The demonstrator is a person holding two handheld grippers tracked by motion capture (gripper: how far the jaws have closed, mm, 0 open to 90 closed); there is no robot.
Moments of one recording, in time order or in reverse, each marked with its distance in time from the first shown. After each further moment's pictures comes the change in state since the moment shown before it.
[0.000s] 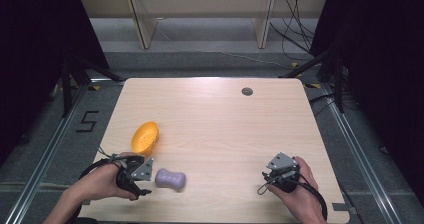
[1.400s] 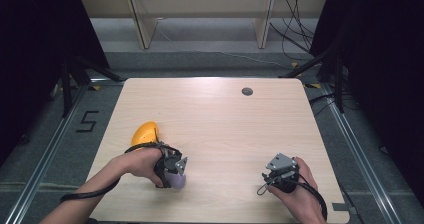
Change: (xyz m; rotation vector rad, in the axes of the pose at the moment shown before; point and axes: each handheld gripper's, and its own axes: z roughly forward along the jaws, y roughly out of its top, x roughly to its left) left arm 0.034 0.069 0.061 0.204 -0.228 0.180; right arm -0.001 0.000 0.001 0.009 0.008 -0.027
